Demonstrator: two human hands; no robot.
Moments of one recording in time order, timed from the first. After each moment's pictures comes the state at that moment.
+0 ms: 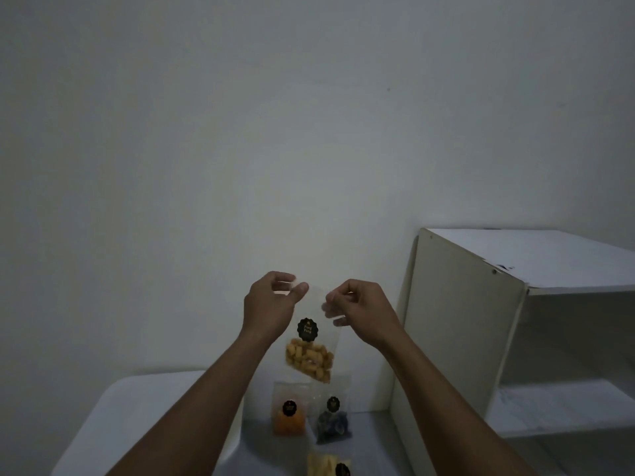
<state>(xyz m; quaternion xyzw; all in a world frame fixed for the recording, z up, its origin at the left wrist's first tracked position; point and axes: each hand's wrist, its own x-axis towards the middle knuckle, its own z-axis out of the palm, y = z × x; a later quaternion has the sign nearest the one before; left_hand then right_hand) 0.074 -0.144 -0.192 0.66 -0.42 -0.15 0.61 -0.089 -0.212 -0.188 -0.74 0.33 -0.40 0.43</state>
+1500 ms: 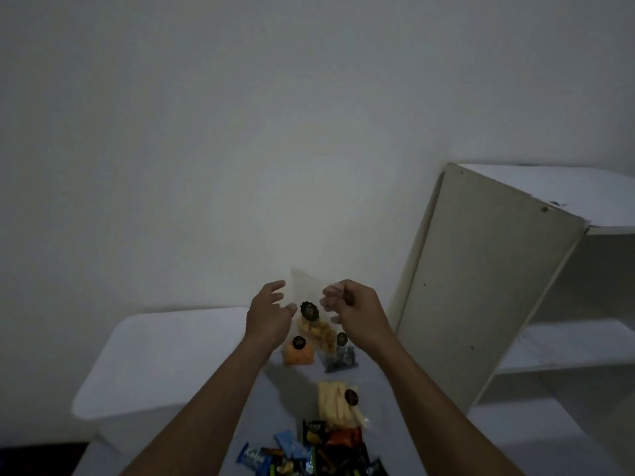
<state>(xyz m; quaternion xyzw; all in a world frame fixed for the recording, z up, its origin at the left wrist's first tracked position) 0.097 -0.128 -0.303 0.70 -0.33 -0.31 0.56 -0.056 -0.192 -0.295 -0.70 0.39 -0.38 0.46</state>
